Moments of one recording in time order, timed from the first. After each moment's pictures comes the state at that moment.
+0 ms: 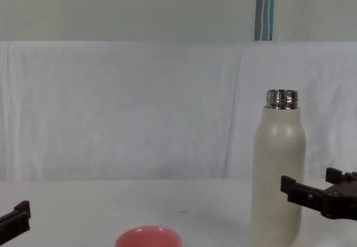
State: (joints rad) left arm 0.27 0.24 0.04 -1.85 -0.25 -0.02 -0.02; right arm 0.08 0.25 -0.22 -1.57 0.29 -0.02 0.27
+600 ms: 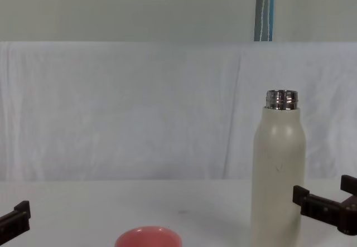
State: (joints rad) left arm 0.27 0.24 0.04 -1.85 -0.25 -0.02 -0.02; right arm -0.04 0.27 -0.20 -1.69 0.26 -0.04 0.25
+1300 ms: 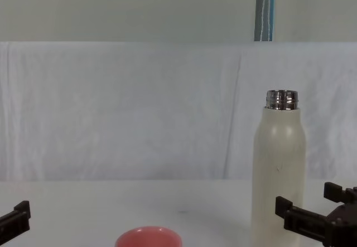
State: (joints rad) left arm 0.27 0.24 0.04 -1.85 -0.25 -0.02 -0.02; right arm -0.07 0.27 -0.23 -1.70 0.24 -0.07 0.27
